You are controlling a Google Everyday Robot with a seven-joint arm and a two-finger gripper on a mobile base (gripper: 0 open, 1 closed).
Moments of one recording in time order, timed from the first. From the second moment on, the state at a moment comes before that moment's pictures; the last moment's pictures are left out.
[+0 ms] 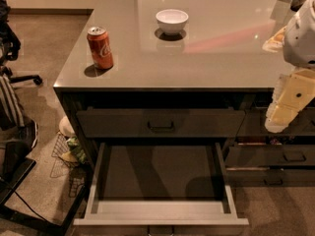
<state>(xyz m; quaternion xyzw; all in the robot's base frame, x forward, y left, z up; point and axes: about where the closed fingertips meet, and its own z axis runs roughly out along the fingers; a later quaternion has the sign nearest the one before) 0.438 -0.217 0.976 -0.60 0.78 -0.03 0.16</state>
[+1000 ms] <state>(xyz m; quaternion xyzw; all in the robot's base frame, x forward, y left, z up) 0.436 -0.224 0.935 -0.59 0.79 -0.01 0.19</state>
